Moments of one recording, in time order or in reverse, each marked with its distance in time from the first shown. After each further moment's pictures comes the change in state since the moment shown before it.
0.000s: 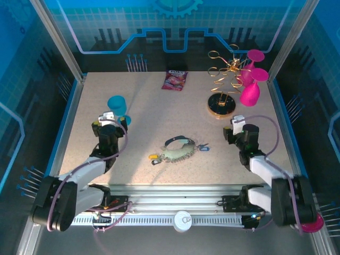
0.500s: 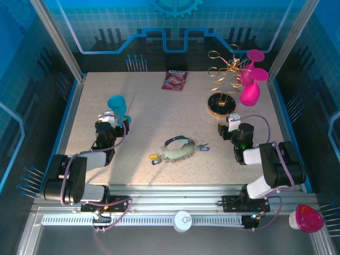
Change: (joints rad) left arm 0.146 0.253 0.013 0.206 0.357 0.000; right arm -0.003 0.309 0.010 0.455 -0.092 0.009
